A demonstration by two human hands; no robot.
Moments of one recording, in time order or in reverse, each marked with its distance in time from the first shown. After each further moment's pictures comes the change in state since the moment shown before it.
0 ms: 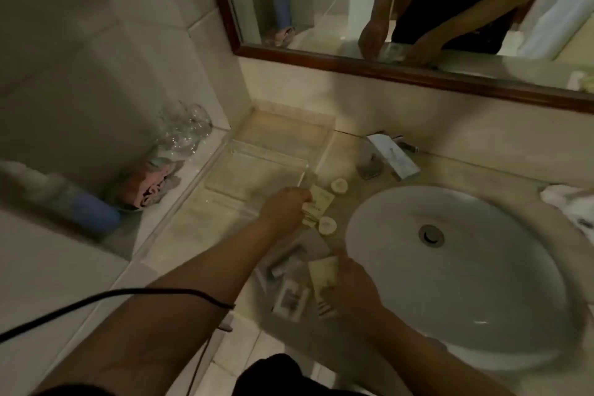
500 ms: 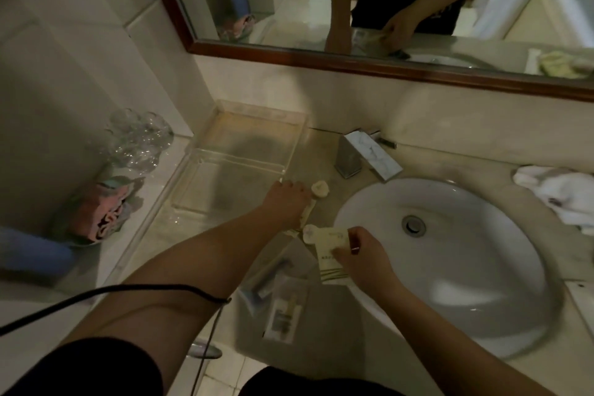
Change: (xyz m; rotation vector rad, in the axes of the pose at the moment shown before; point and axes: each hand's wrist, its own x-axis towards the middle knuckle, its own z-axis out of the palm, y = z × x) left_hand 0.074 0.007 0.019 0.561 -0.244 0.203; right_hand 0.020 0.002 -0.063 0.578 0.244 0.243
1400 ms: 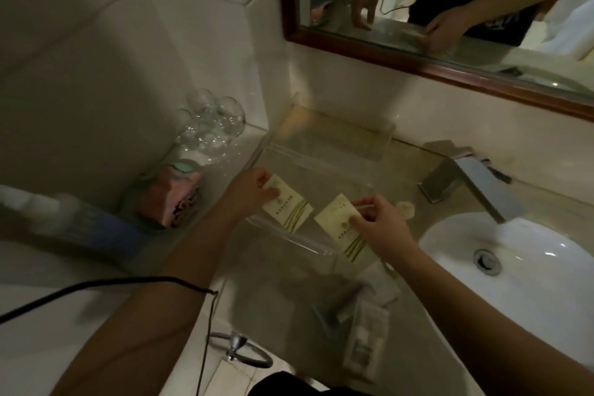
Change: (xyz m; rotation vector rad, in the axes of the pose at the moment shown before) left_hand -0.112 -0.202 0.028 -1.145 0.254 -0.508; right_hand 0.062 -0.131 0.093 0.012 -0.104 -0.028
